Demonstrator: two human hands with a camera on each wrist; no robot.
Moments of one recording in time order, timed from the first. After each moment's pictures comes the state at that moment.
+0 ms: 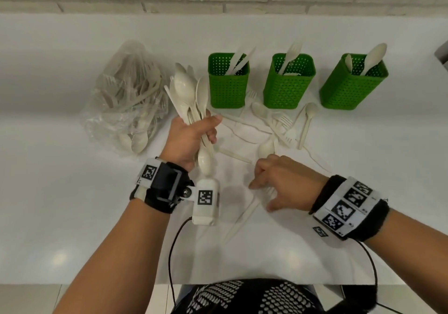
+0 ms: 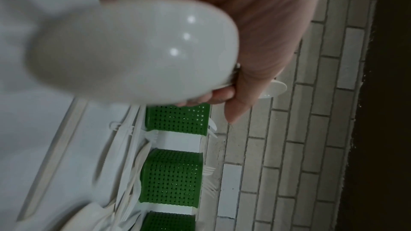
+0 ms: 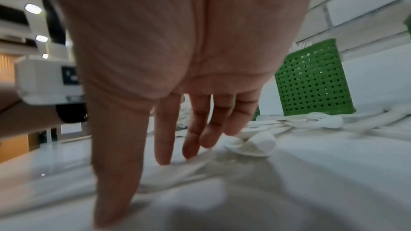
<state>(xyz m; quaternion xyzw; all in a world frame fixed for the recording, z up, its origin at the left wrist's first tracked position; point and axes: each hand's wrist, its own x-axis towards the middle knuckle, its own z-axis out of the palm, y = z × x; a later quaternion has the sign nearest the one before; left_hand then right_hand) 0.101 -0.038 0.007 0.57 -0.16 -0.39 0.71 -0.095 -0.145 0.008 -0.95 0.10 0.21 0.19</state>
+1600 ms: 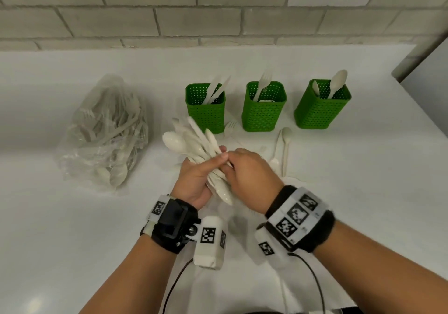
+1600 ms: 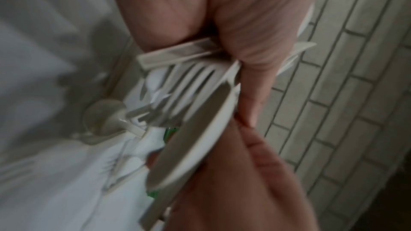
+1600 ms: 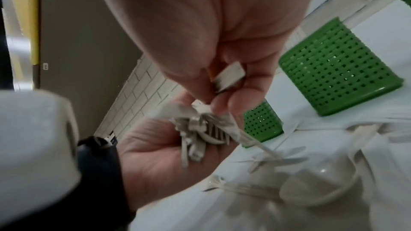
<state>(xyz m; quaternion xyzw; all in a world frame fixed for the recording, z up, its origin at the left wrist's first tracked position) 0.059 -0.063 -0.010 0.40 -0.06 -0.54 0.74 -0.050 -0.130 0.033 -0.92 0.27 -0.05 0.28</state>
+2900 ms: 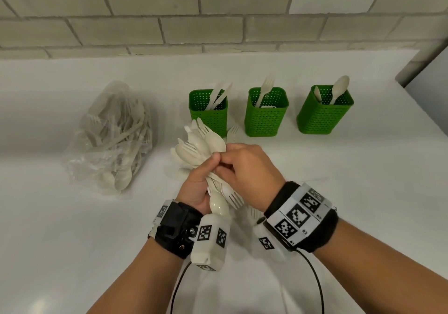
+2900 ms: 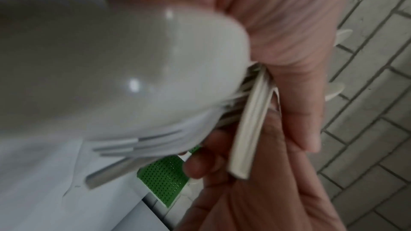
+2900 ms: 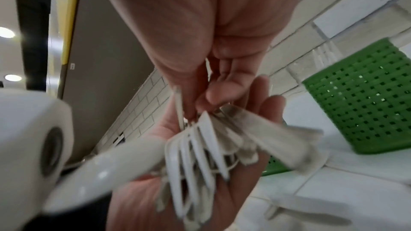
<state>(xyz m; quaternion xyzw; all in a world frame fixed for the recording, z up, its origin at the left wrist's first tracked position) 0.050 -0.059 -0.008 0.21 -0.02 -0.63 0.75 -0.040 -0.137 0.045 -0.92 0.21 -0.17 0.29</state>
